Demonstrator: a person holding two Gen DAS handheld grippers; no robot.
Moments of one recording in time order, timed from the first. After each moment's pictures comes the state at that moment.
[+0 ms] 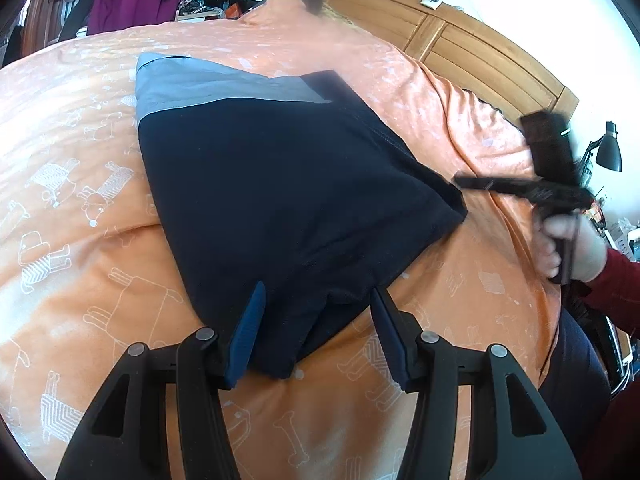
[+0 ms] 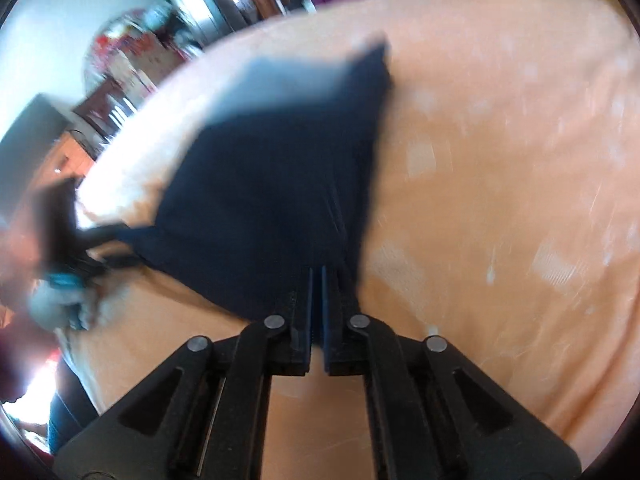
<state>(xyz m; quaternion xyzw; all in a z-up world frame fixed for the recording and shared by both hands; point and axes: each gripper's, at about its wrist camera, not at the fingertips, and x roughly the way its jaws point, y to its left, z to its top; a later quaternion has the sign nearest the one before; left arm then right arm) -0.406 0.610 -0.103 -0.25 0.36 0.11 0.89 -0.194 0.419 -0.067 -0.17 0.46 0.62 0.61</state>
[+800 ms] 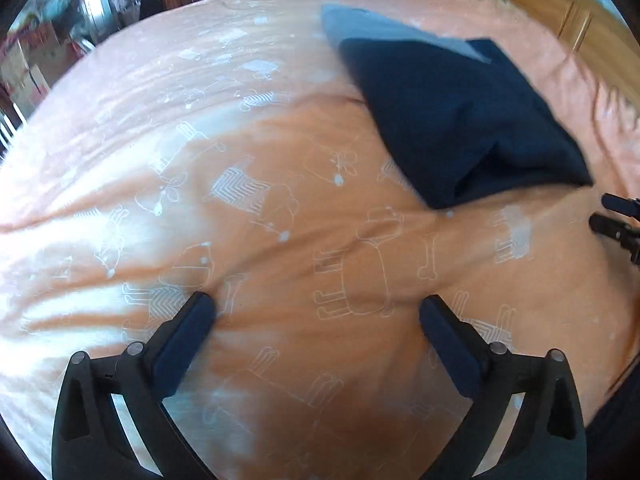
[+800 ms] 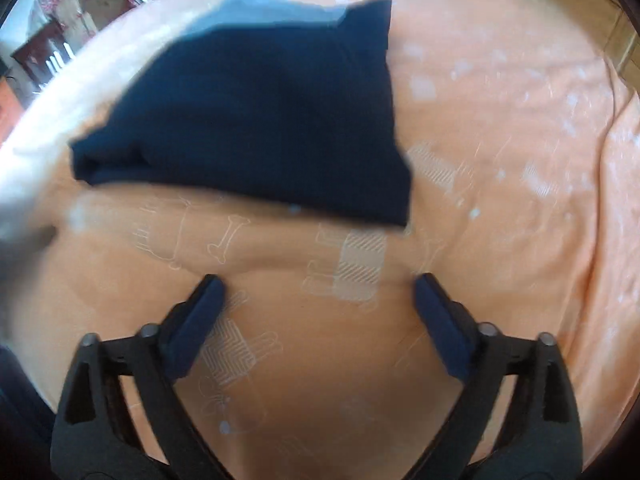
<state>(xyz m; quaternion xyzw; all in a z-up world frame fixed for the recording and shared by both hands) -0.472 0.566 -0.110 -0.24 0.46 0.40 0.75 -0.274 0.409 -0.084 -0.30 0.43 0.51 0.69</state>
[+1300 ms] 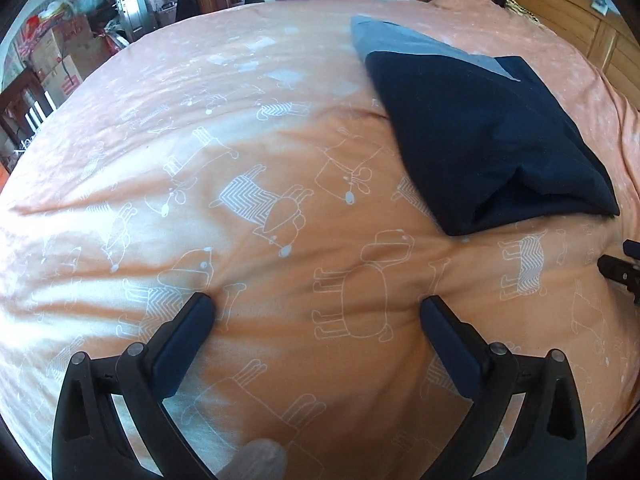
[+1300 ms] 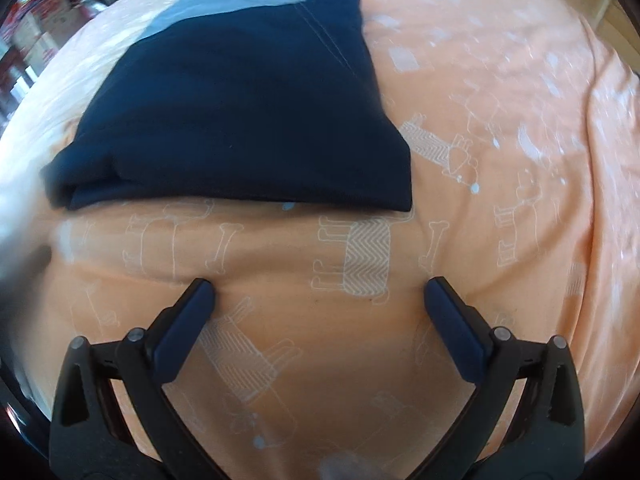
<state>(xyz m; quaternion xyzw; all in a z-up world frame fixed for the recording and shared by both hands) -0.453 0.576 -0.116 -0.24 0.43 0.46 0.74 -0.258 0.436 -0.089 -0.28 0.49 0.44 0.70</state>
